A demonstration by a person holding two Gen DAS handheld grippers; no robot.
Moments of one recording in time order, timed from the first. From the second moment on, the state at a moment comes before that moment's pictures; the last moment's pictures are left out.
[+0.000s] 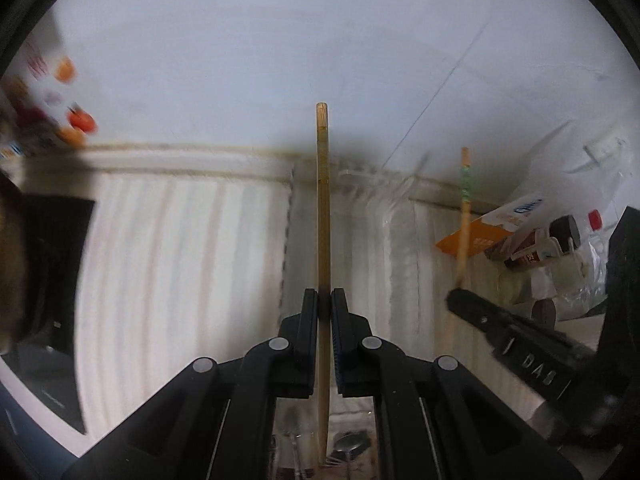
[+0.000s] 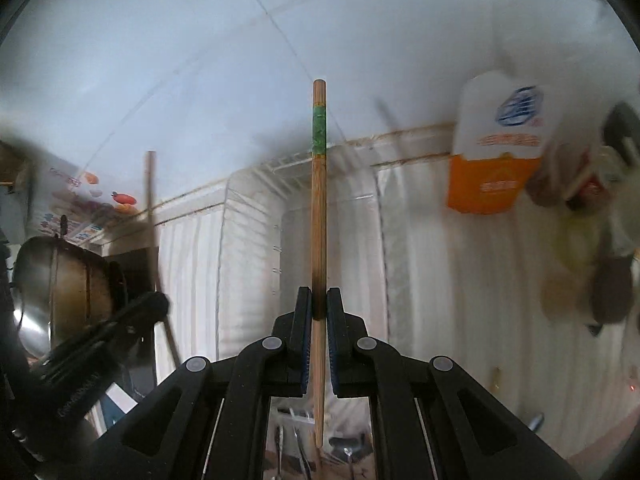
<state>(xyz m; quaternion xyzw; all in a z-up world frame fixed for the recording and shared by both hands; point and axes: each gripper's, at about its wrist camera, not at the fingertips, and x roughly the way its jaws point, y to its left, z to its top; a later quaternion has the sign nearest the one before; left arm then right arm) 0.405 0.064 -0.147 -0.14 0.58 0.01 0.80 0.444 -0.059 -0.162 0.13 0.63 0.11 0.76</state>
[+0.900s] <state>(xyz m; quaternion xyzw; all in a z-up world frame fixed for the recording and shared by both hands) 0.330 0.099 -0.128 -0.06 0.52 0.12 0.84 0.391 -0.123 -0.144 0.08 0.60 0.04 0.80</state>
